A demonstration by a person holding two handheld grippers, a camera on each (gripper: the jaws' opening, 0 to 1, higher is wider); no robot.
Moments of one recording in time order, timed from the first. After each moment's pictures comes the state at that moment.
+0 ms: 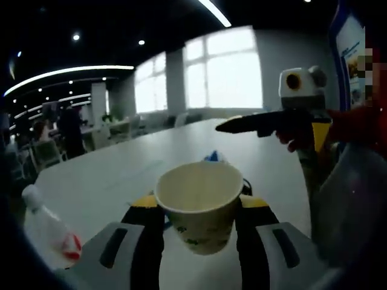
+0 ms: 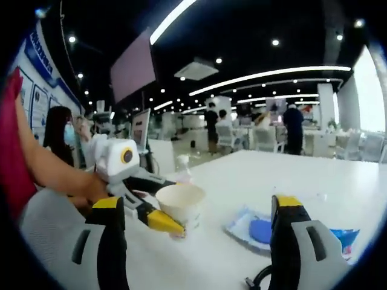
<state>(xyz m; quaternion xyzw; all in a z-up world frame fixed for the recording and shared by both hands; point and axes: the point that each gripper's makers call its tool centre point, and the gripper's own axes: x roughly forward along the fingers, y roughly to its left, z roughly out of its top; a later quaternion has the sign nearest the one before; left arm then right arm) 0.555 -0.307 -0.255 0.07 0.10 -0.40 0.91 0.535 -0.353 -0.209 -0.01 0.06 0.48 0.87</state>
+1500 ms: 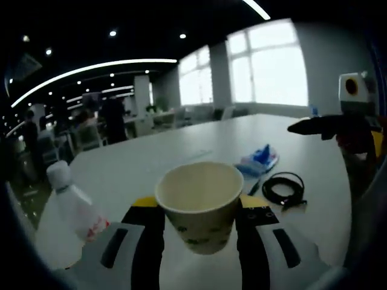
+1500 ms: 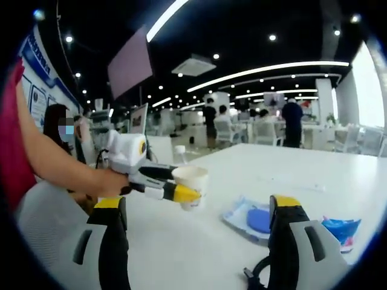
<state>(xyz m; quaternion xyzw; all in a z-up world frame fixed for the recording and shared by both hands) 0.616 -0.253 -0.279 0.06 0.12 -0.23 0.96 0.535 -0.363 -0.225 -0.01 0.07 0.48 0.87</state>
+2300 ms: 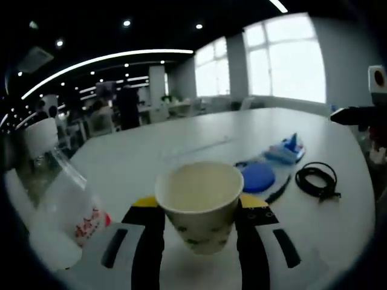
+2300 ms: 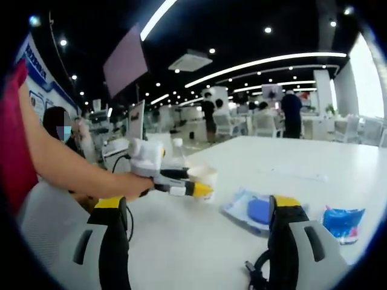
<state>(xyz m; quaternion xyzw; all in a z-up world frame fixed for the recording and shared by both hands) 0.661 -0.224 -0.324 0.06 0.14 -0.18 0.97 0.538 -0.366 -0.243 -0.01 0.10 0.48 0.87</state>
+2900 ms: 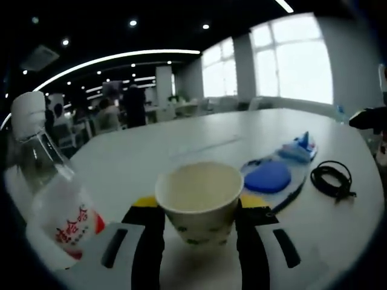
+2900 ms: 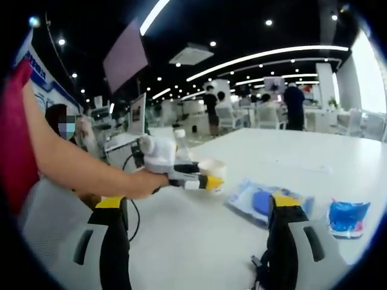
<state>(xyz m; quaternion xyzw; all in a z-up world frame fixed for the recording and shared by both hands) 0.683 -0.216 -0.339 0.05 0.14 -0.15 0.98 0.536 -0.360 -0.257 -0.01 0.13 0.49 0.86</state>
